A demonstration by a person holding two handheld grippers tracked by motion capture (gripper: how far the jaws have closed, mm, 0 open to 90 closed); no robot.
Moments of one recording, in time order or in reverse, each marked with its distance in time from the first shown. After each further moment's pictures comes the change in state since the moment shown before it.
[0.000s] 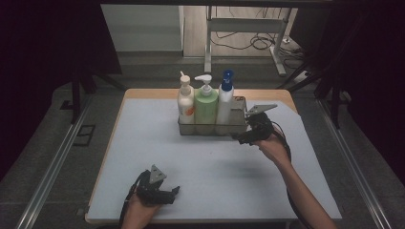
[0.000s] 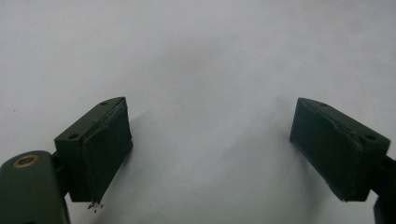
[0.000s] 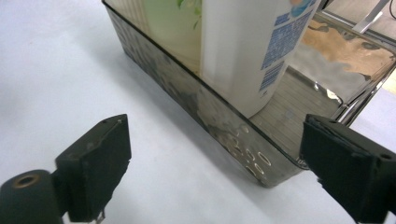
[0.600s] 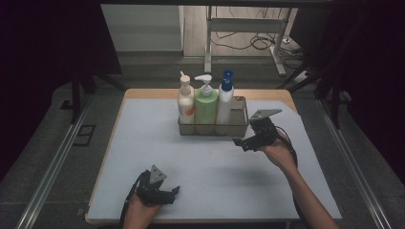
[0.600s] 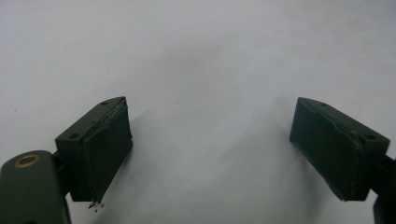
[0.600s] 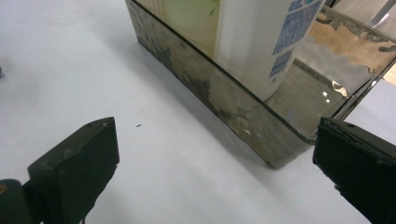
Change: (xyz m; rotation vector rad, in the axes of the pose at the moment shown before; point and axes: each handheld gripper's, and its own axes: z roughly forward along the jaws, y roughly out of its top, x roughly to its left) left arm -0.001 0.000 0.000 -0.004 0.002 -0.003; right arm 0.008 -0.011 -0.017 0.003 0.016 -0.023
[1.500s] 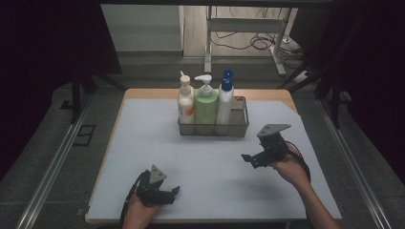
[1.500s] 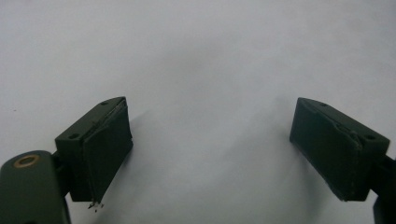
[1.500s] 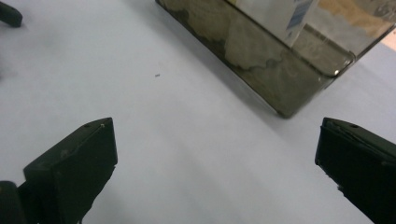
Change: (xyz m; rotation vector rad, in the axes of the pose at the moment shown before) left arm 0.000 0.000 0.000 -0.001 -0.001 -0.002; right arm 0.017 -0.037 -0.028 0.049 0.002 -0.049
